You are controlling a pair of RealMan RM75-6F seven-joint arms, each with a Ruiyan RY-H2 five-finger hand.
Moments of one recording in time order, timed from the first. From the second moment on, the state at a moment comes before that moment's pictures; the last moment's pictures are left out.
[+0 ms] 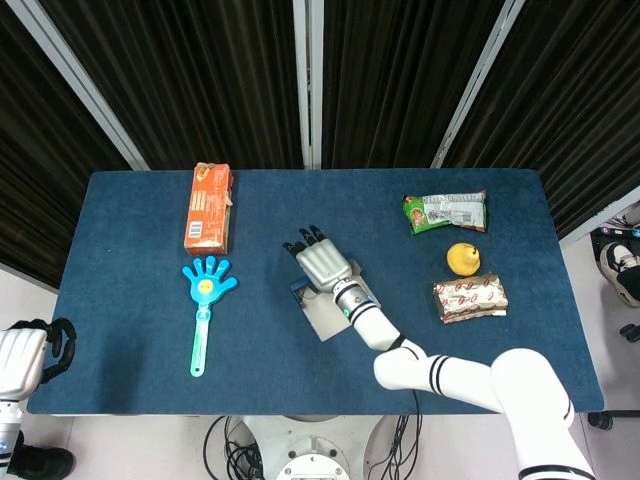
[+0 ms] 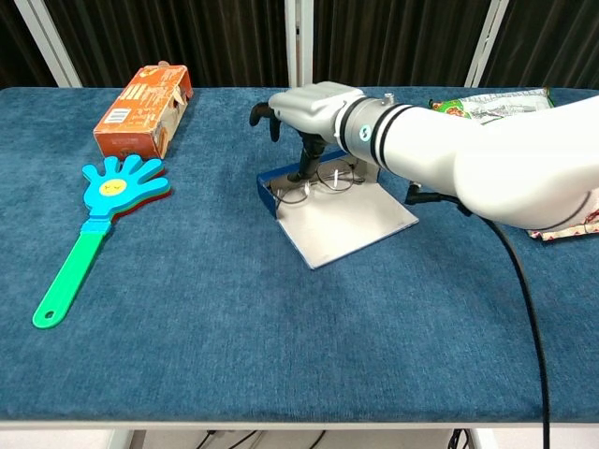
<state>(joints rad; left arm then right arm) -0.09 -1.08 -0.02 -1.63 1.50 1.46 0.03 1.14 -1.88 0.29 -1.05 -0.83 0.74 -0.56</state>
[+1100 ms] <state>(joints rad) -0.09 -1.07 -0.02 -1.63 1.49 1.46 0.04 1.14 -1.73 0.21 -1.14 -0.69 0.65 -0.50</state>
